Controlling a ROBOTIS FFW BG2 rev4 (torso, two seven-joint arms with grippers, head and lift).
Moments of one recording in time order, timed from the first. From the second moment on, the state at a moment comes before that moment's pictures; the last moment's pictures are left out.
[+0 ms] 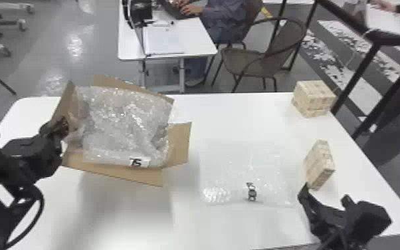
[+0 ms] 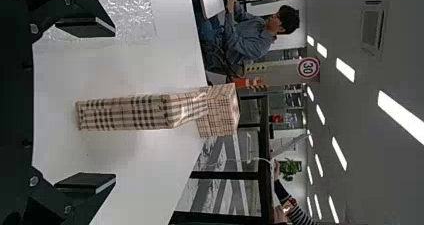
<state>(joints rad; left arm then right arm) 0.25 0.00 0.21 -2.16 0.17 0.48 -0.24 0.40 -0.09 -0.09 -1.66 -0.23 -0.19 -0.20</state>
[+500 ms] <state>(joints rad) 0.25 0.00 0.21 -2.15 0.18 0.47 -0.24 0.27 -0.13 -0.12 -1.55 -0.25 -0.18 -0.13</state>
